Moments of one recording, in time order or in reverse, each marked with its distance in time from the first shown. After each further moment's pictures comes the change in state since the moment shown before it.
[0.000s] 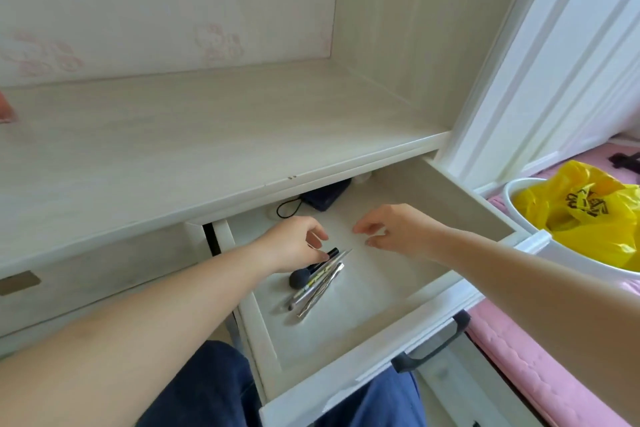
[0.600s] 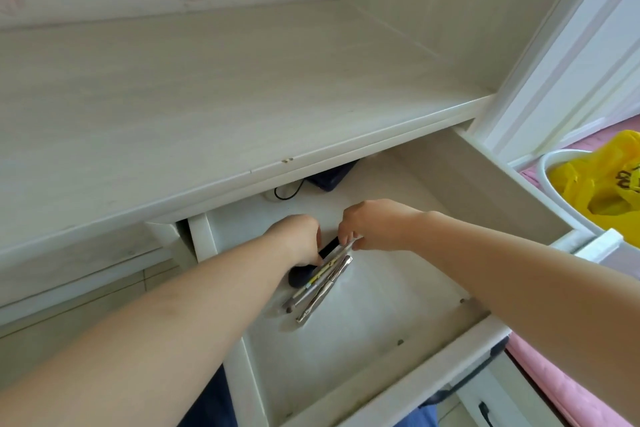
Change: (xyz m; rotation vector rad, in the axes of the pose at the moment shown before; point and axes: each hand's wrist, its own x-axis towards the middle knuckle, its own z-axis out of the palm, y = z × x) left_hand 0.076 -0.032 0.031 0.433 -0.144 -0.210; right_hand 0.083 0.023 0.048 -0.424 -0.259 -0.255
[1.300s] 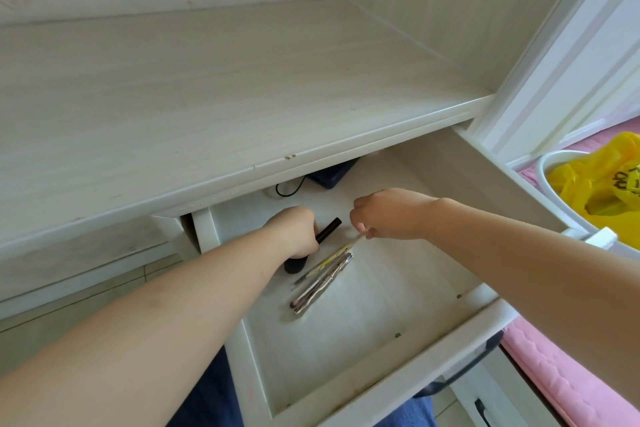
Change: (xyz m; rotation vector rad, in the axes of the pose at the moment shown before) left_hand -0.011 0.000 -0.009 -0.055 0.050 0.000; right_hand -0.010 0.016 -0.010 -0.257 -0.018 -0.072
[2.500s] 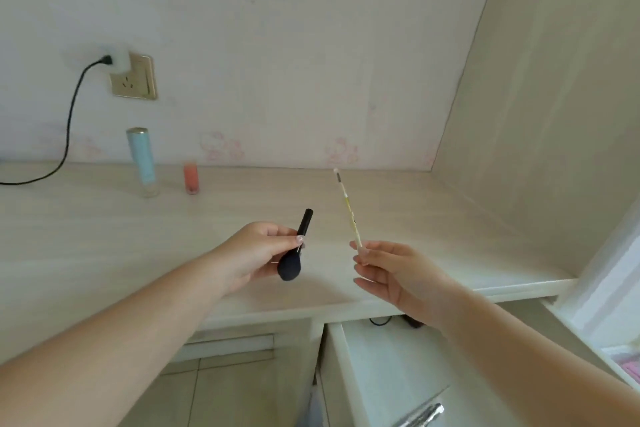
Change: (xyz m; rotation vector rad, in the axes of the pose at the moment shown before) left_hand -0.151 -0.145 -0.157 -1.255 0.443 0.065; right_hand 0.022 -0.119 -0.184 2.034 0.385 0.105
